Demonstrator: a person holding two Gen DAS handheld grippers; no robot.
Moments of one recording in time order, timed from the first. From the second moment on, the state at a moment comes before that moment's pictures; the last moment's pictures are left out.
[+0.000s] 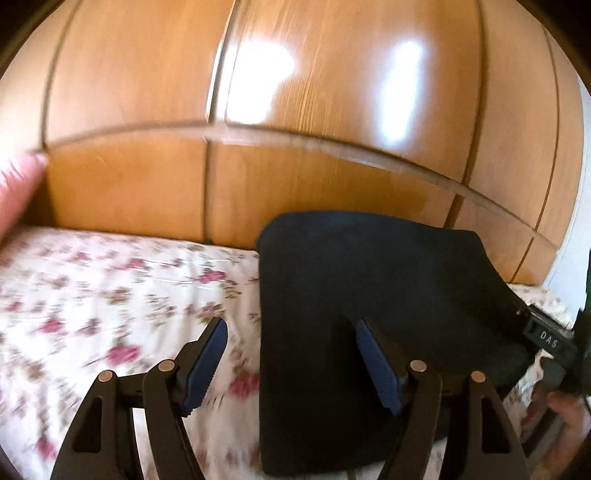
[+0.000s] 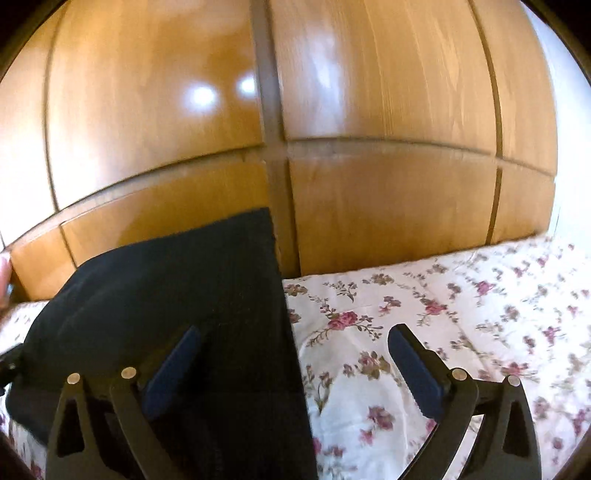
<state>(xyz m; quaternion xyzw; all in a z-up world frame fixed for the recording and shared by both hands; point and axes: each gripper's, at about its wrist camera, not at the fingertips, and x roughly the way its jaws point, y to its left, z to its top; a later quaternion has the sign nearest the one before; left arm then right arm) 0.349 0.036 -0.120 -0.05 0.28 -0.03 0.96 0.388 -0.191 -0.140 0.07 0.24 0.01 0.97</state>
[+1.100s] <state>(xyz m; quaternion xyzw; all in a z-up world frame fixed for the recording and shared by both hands) 0.165 -0.001 -0.117 -0.03 0.23 0.00 0.97 0.172 -0.147 -0.128 0.04 0.21 0.05 0.98</state>
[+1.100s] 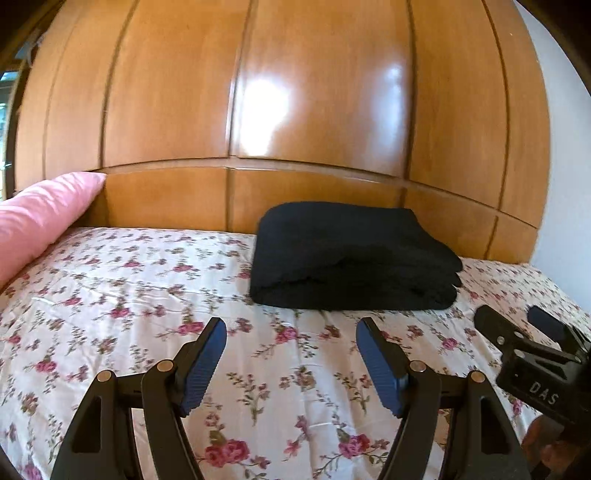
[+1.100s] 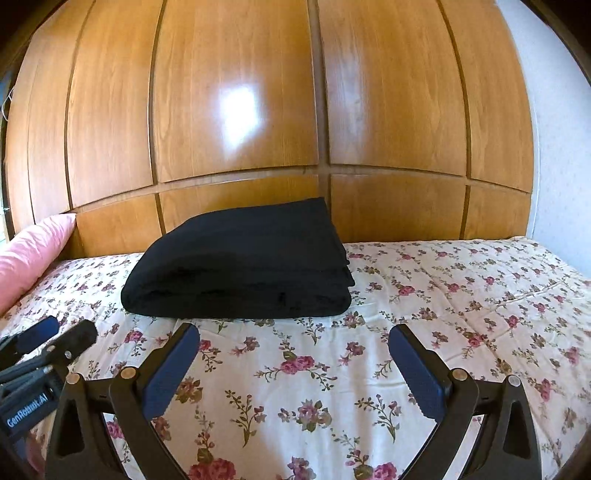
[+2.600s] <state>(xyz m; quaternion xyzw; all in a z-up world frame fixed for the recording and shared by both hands) 0.171 -0.006 -0.121 -0.01 0.24 0.00 0.97 0.173 -0.140 -0.131 0.03 0.21 0.05 0.98</state>
